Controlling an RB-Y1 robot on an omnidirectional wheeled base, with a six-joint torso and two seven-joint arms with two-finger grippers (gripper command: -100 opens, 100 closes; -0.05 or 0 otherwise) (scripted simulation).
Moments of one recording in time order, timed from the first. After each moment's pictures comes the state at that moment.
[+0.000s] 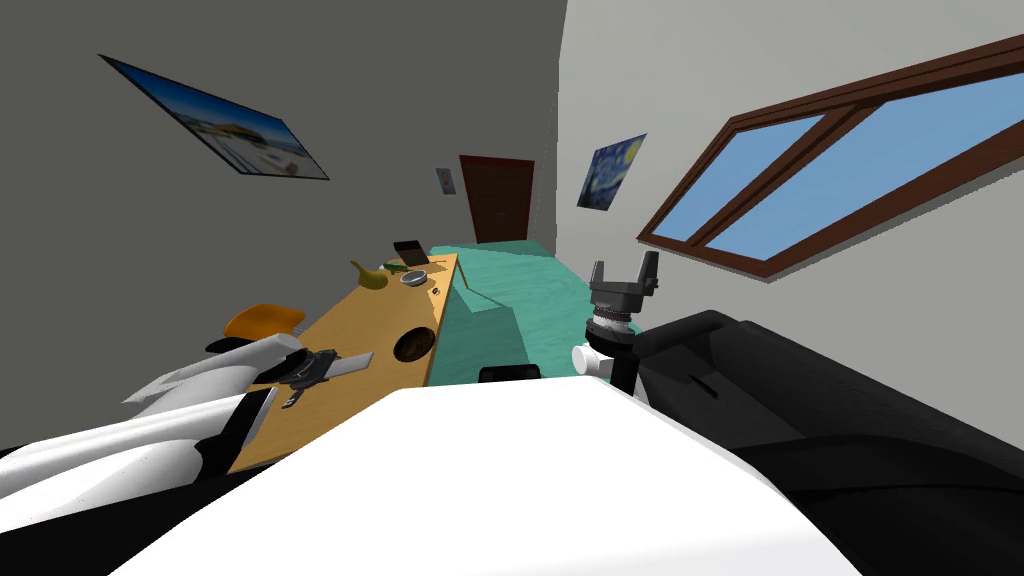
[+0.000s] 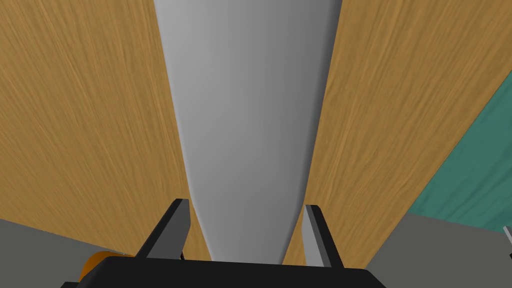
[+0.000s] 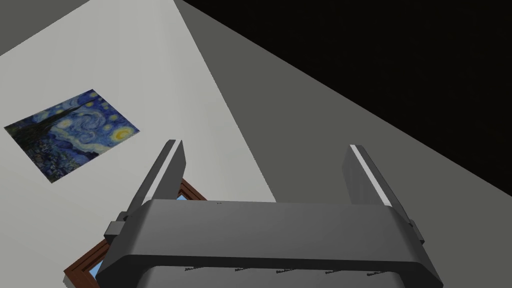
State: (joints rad) left arm -0.25 1.04 0.30 -0.47 0.73 0.99 -0.63; right arm 0.50 0.03 0.00 -2.35 -0.05 -0.59 -0.14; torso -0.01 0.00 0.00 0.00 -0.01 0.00
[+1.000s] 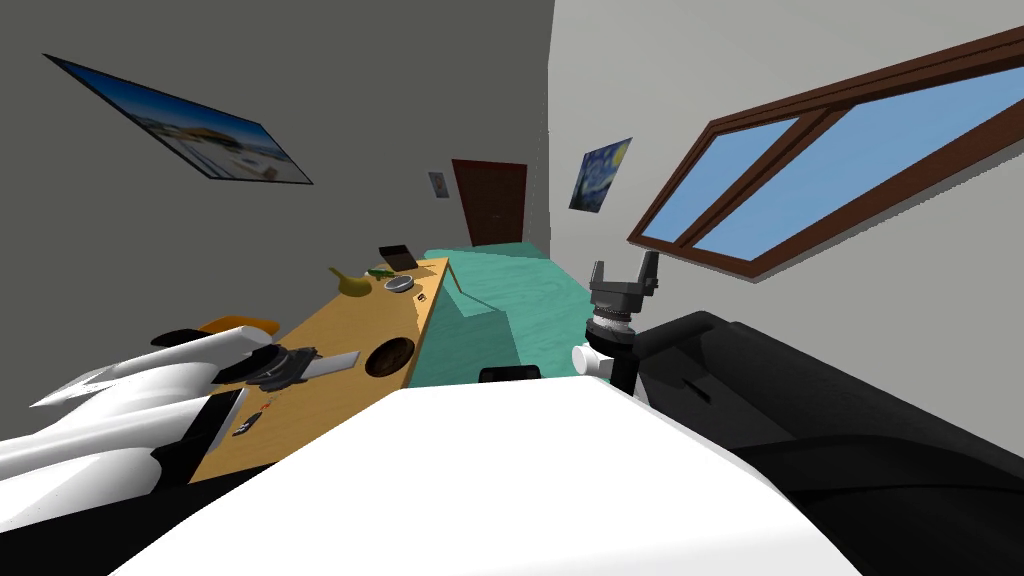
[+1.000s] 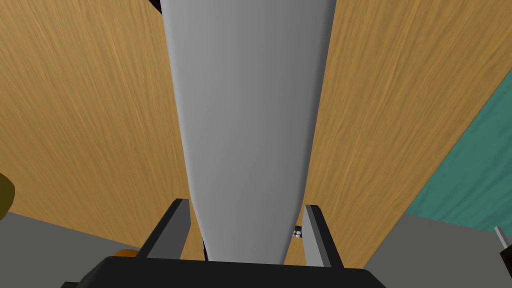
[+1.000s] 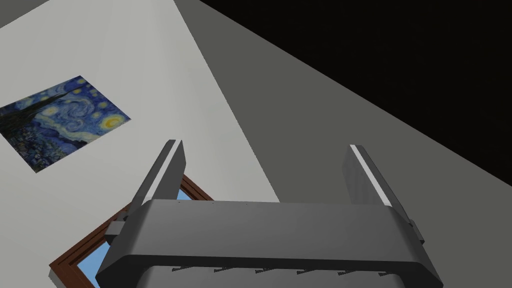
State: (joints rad) left arm -0.25 1.13 0.29 -0.50 0.75 1.10 -0.62; right arm 0.50 0.03 0.00 -2.35 -0.05 -0.59 -0.14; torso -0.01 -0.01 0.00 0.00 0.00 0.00
